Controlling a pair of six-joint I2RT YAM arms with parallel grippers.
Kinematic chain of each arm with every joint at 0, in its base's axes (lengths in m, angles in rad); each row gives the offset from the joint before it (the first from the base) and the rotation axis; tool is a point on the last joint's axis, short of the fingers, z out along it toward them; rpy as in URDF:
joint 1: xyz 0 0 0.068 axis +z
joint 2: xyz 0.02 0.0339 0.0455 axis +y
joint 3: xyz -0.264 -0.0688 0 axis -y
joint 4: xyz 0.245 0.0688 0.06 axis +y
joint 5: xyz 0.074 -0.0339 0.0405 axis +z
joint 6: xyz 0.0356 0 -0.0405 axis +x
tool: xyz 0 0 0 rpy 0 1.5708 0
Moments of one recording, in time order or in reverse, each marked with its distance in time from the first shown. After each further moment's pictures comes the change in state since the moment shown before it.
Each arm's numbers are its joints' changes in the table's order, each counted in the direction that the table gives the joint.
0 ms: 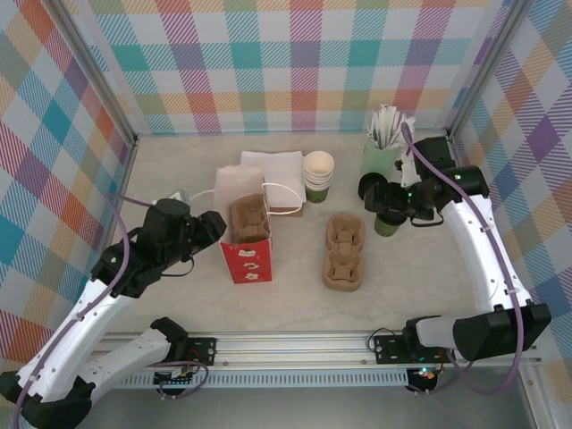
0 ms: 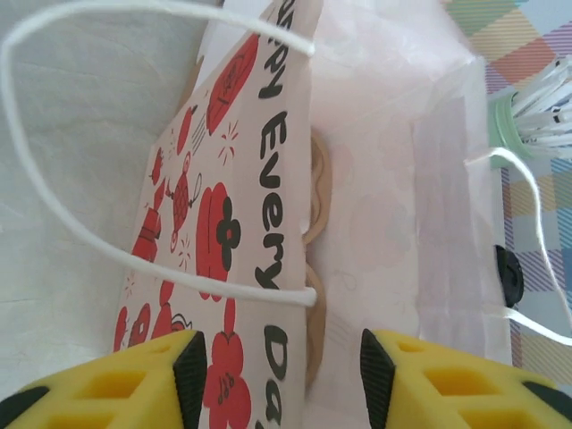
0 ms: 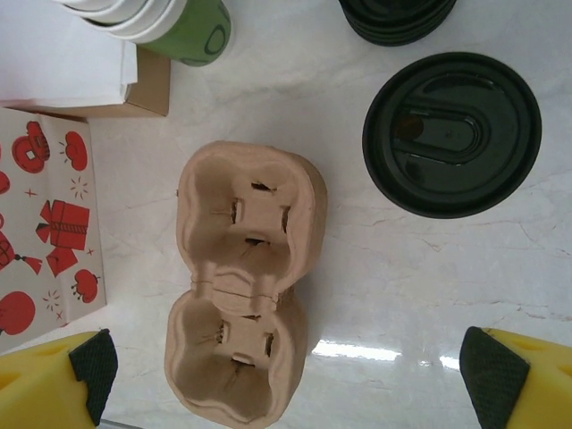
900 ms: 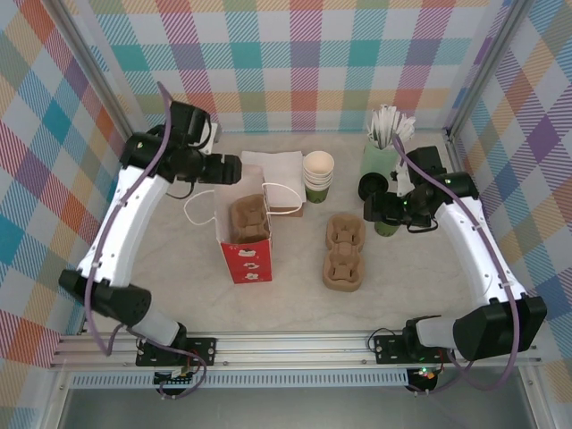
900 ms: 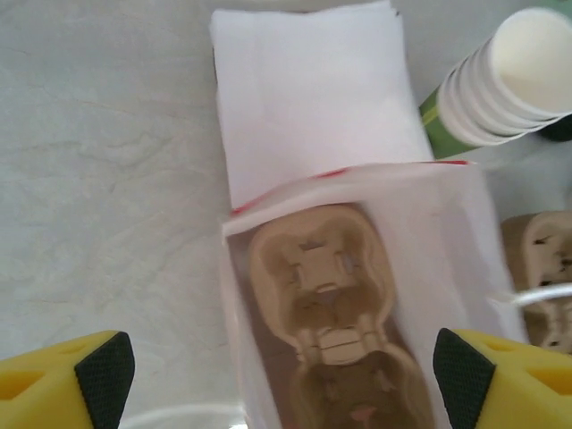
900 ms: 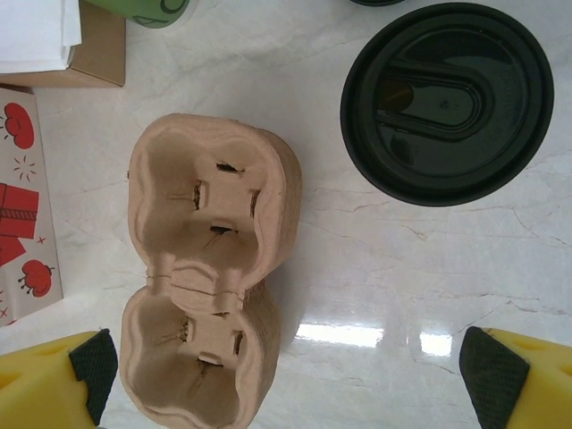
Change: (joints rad) left arm 0.269 0.805 0.834 0.365 -0.159 0.756; right arm 0.000 -0.002 -0.103 -0.048 -0.024 -0.029
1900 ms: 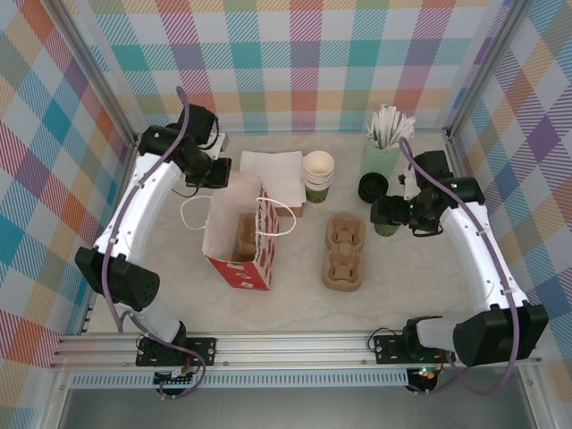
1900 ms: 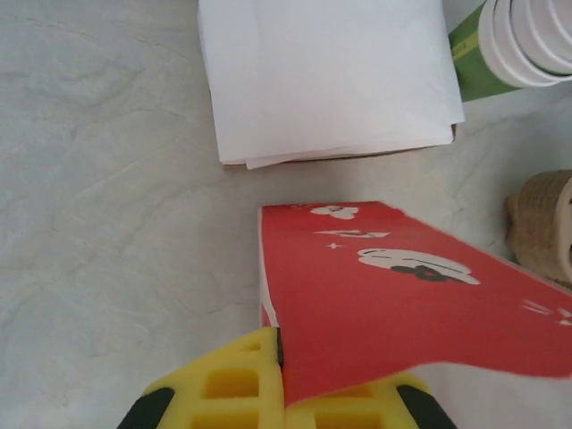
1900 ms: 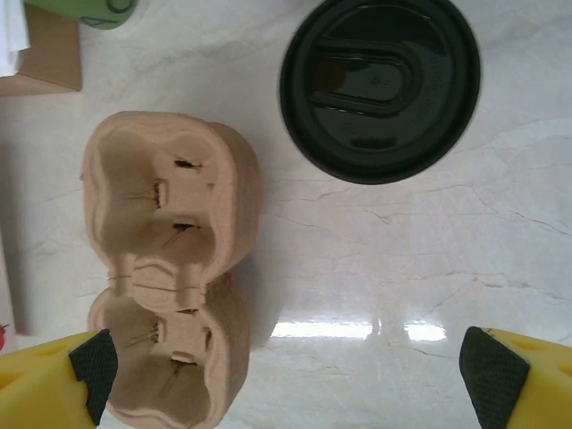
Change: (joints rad) left arm -0.024 0.010 -0.073 0.024 -0.056 -0.089; right arm -0.066 -0.025 -0.032 0.020 -0.037 -0.002
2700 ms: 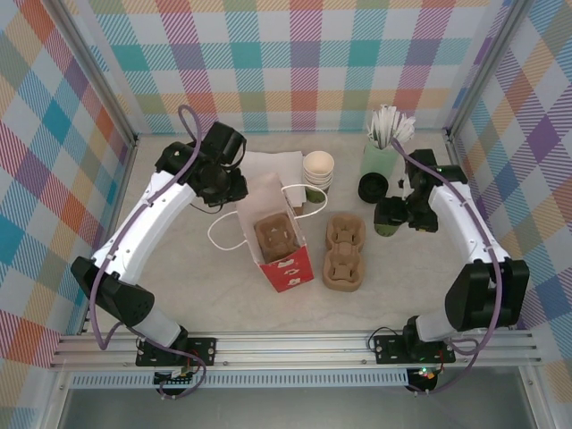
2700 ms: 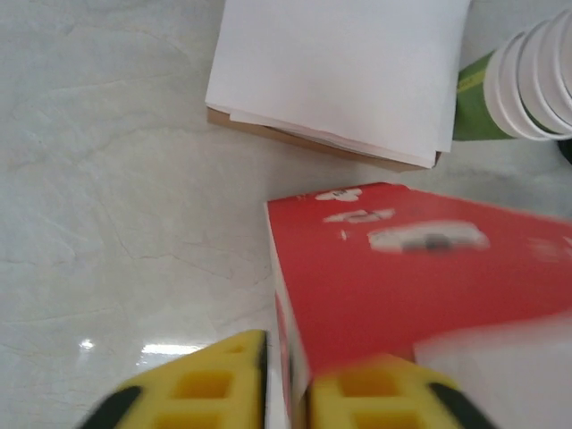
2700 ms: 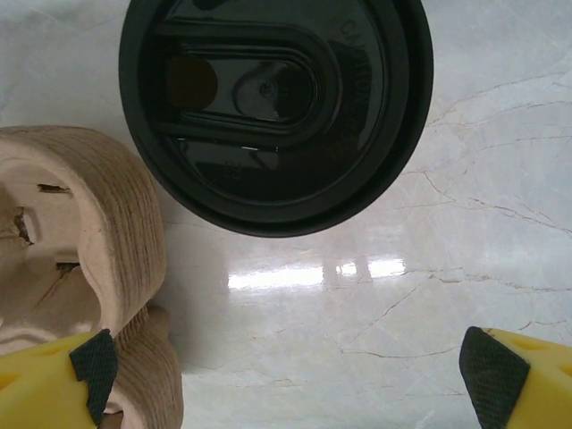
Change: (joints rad) left arm -0.184 -0.055 -0.097 -0.034 0.172 -0.488; right arm -0.026 0.214 -0.002 -0.016 -0.089 -0.001
